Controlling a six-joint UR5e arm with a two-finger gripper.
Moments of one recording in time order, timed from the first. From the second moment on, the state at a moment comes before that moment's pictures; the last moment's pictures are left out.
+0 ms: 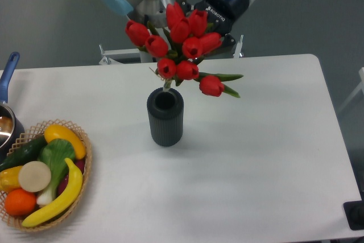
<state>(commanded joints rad) 2.88 -1.48 -2.03 -0.97 0.07 1.18</state>
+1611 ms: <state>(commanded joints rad) 2.89 -1.51 -2.25 -0.86 0.08 1.35</state>
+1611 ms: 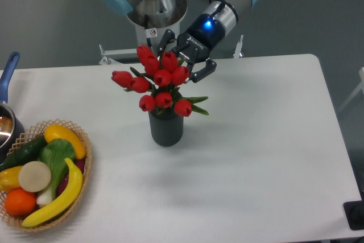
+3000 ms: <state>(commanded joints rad) 3.07 -1.41 -2.12 -0.86 0.23 1.19</state>
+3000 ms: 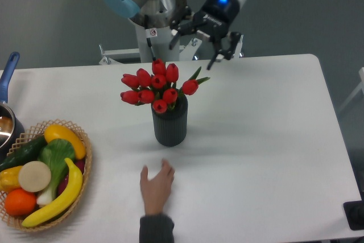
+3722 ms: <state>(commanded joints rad) 3.07 -1.66 -1.69 -0.88 0.96 1.21</state>
